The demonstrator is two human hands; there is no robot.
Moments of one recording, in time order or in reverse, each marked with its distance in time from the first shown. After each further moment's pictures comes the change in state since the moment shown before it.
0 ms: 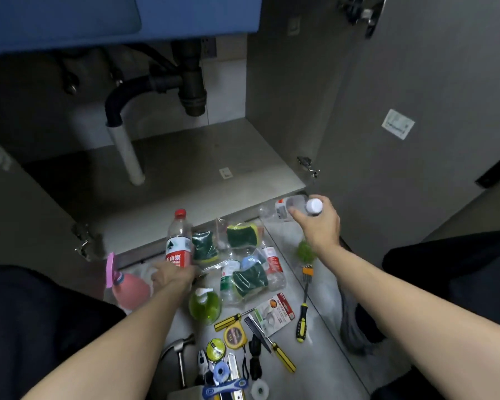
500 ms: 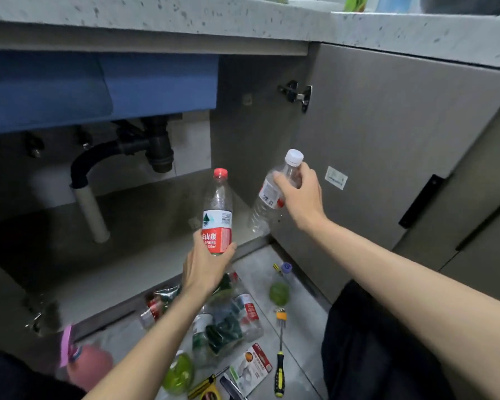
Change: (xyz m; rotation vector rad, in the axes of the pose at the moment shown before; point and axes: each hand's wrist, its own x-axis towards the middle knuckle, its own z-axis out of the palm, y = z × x) left_hand -0.108 0.150 -0.011 -0.199 -0.235 0.815; right_hand 0.044 -0.153 -0.081 0.121 0.058 -0.294
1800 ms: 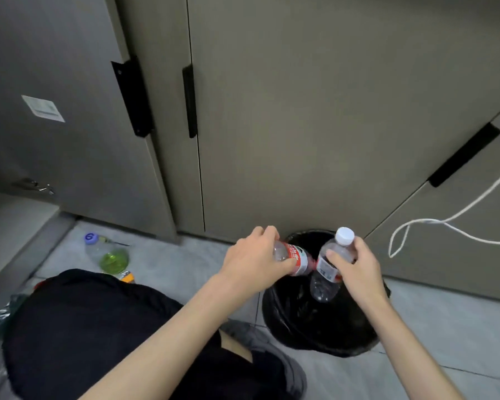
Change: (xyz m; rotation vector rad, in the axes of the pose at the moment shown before) left_hand -0.275 0.166 0.253 0.526 -1.105 0.766; right_hand -0.383 0.181 -0.361 -0.298 0.665 0.728
